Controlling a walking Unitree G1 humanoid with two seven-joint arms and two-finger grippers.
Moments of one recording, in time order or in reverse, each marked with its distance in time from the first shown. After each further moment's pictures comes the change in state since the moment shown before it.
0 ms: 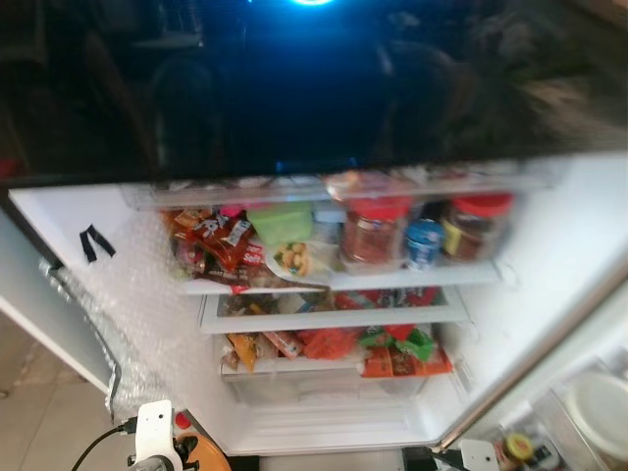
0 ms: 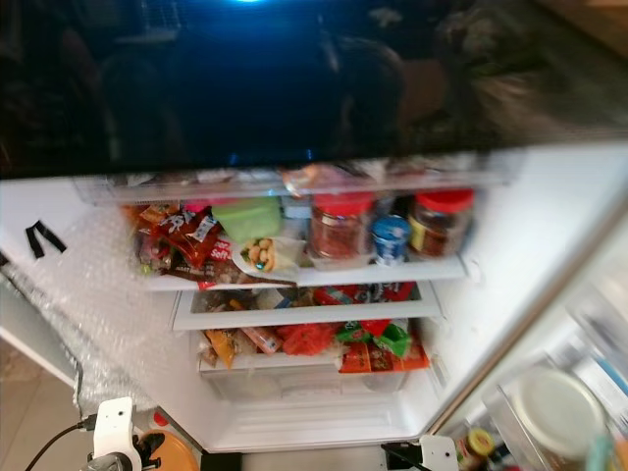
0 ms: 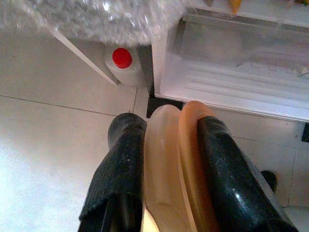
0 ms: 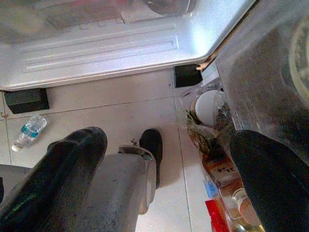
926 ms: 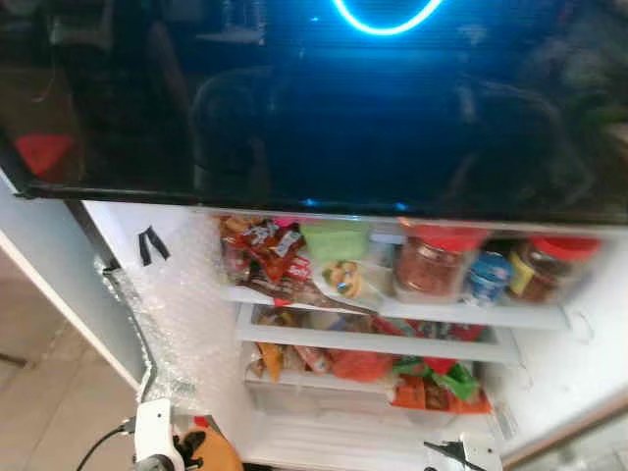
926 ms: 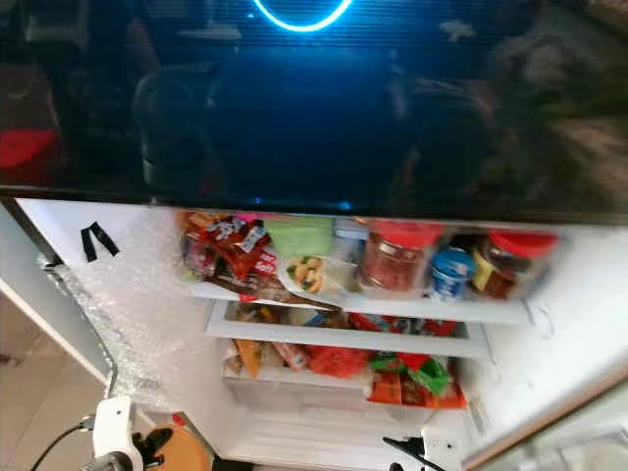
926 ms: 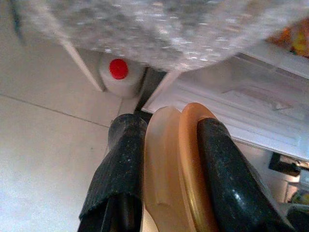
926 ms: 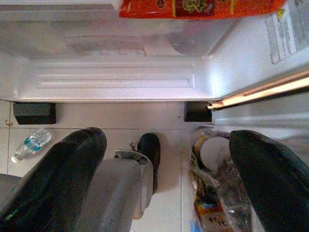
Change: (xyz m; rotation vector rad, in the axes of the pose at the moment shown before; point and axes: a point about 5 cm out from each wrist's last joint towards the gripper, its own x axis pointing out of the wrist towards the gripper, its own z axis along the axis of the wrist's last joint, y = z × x) left arm -0.001 -0.002 0.001 -0.053 -0.023 -0.113; right arm 0.001 -0.003 0.010 -0.017 -0.028 0.007
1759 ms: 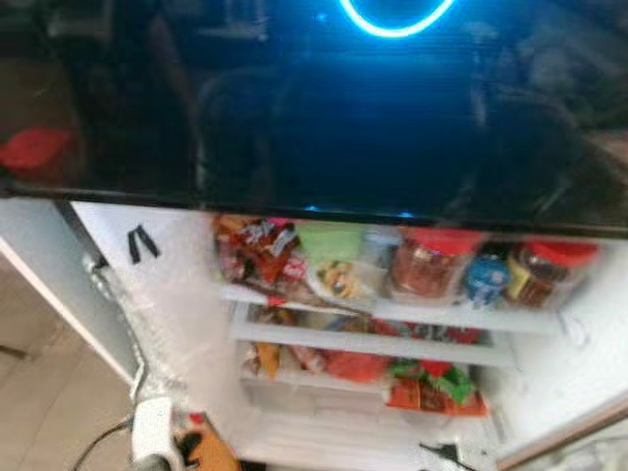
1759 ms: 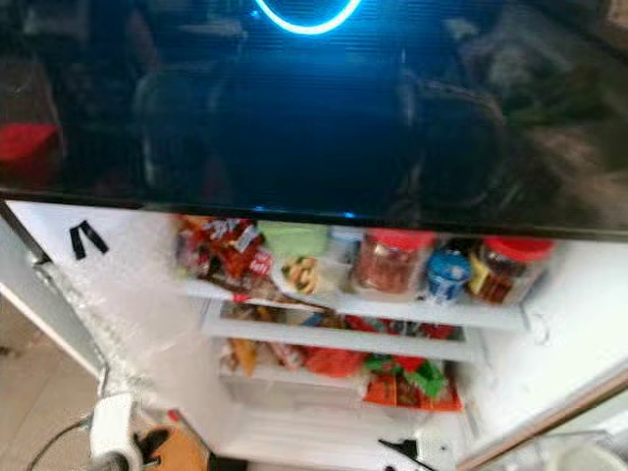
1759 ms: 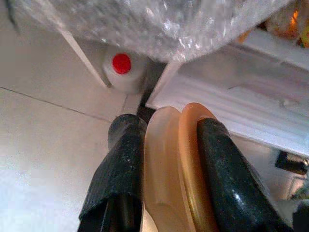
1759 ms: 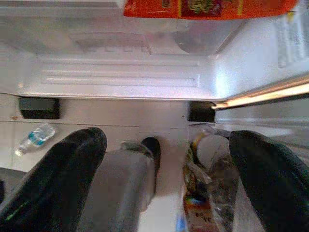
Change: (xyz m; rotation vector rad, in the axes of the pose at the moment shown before) left arm -0.001 0.007 0.004 0.038 0.001 0.029; right arm 0.002 0.012 -0.005 0.012 0.016 0.026
